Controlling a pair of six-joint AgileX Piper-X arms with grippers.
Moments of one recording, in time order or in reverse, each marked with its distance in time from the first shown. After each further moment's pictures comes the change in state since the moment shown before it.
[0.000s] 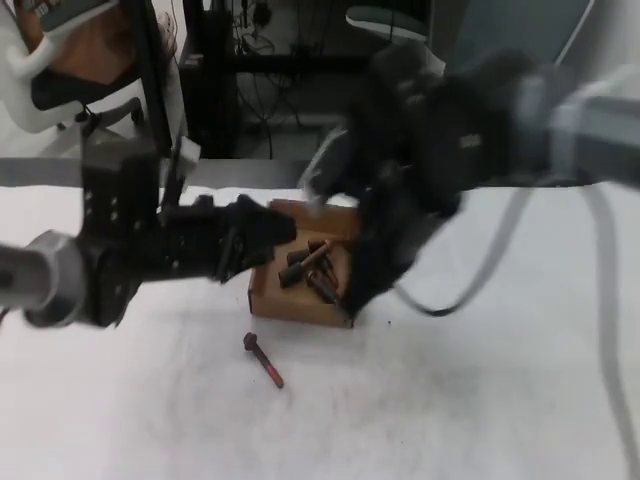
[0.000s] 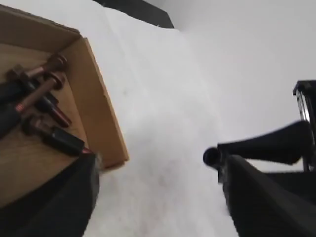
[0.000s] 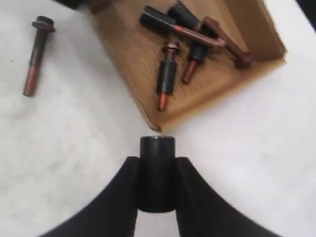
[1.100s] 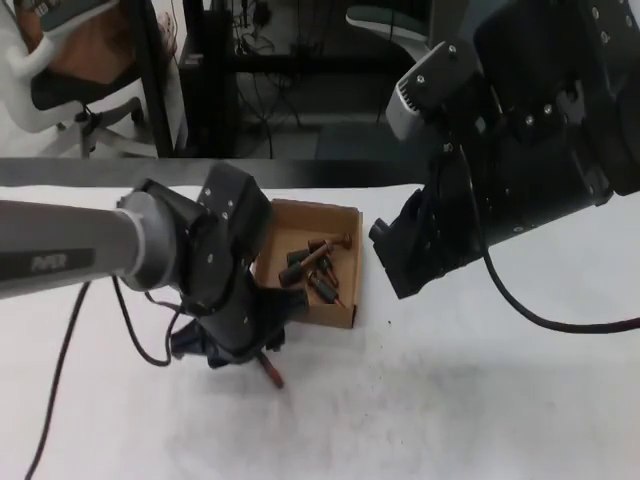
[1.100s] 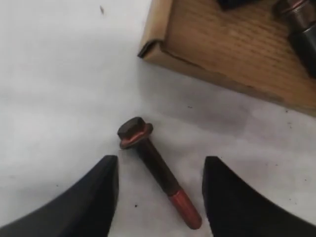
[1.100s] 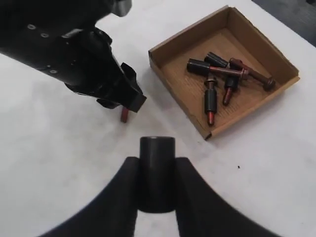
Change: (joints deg) left arm -16.7 1.7 -11.8 50.2 -54.1 -3.6; right arm -2.2 -20.2 10.0 -2.5 -16.8 7.4
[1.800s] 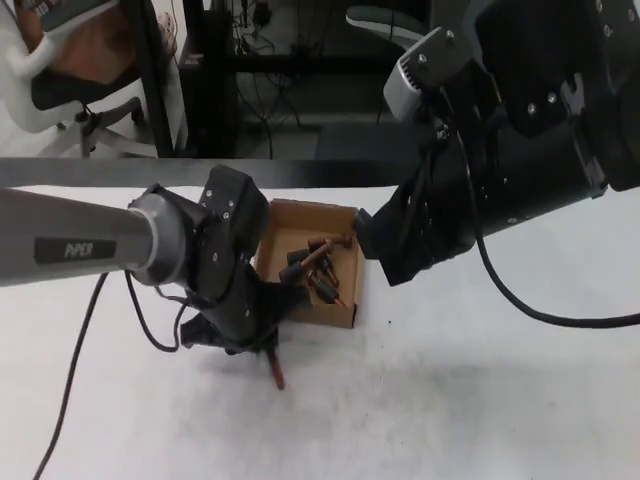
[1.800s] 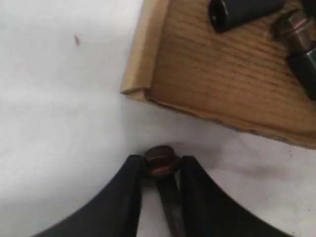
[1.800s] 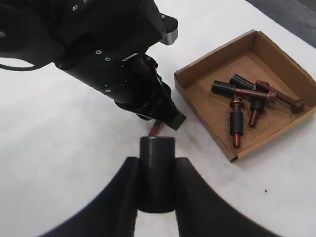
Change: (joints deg) left arm 0.6 5.0 -1.9 -4.7 3.8 4.5; right arm 0.0 0.0 0.0 -2.8 -5.3 1.7
